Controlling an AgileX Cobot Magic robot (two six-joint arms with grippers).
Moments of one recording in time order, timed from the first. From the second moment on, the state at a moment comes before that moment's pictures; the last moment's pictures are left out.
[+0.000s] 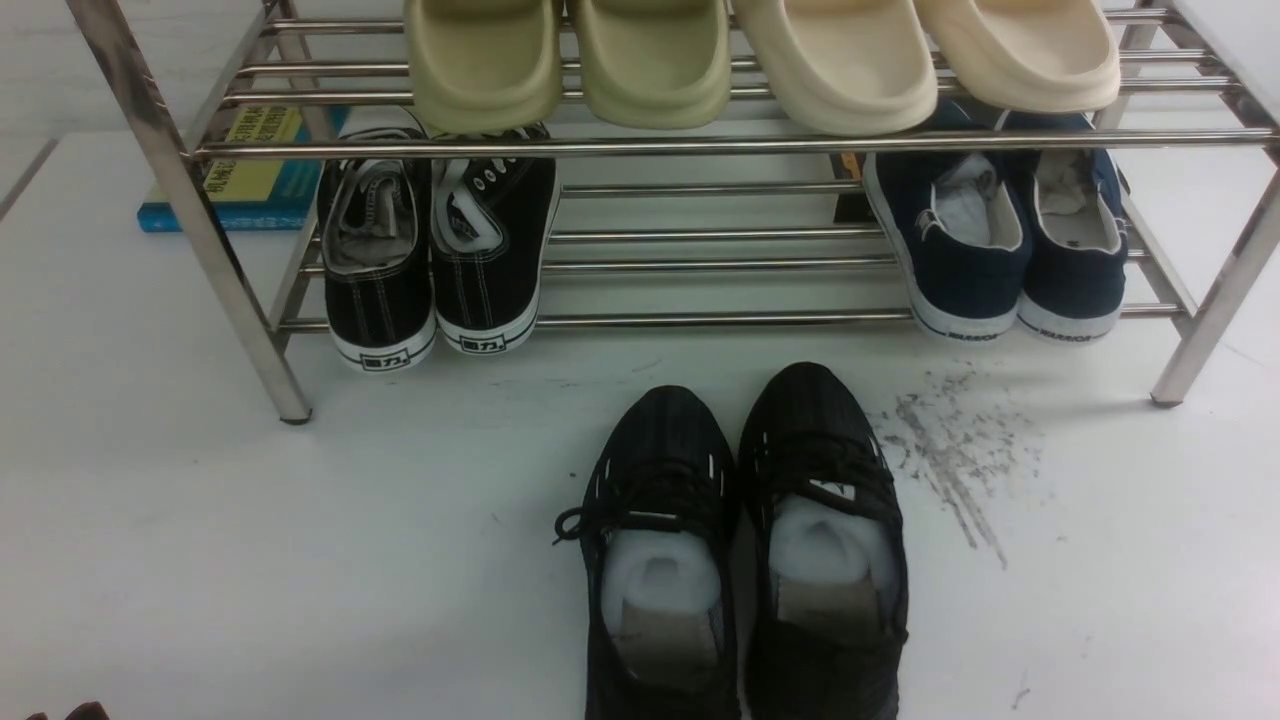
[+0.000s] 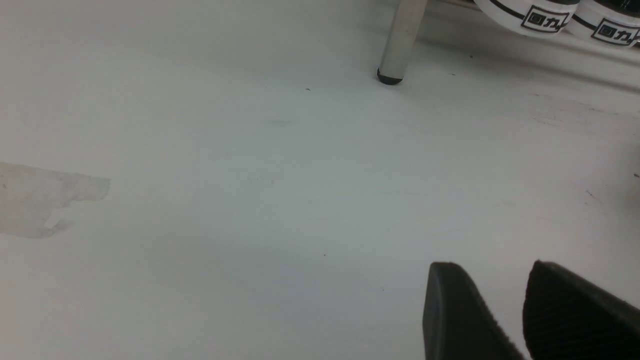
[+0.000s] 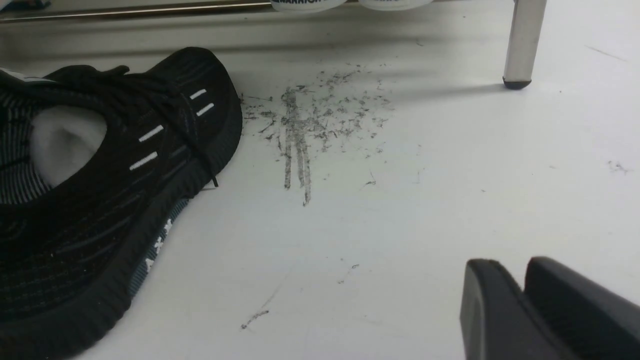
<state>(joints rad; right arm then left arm) 0.14 -0.01 0.01 0.06 0.40 0.12 -0.07 -0.01 0.02 0.12 0.40 -0.32</state>
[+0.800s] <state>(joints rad) 0.14 -0.01 0.01 0.06 0.40 0.12 -0.07 -0.01 0.02 0.12 0.40 -0.32</state>
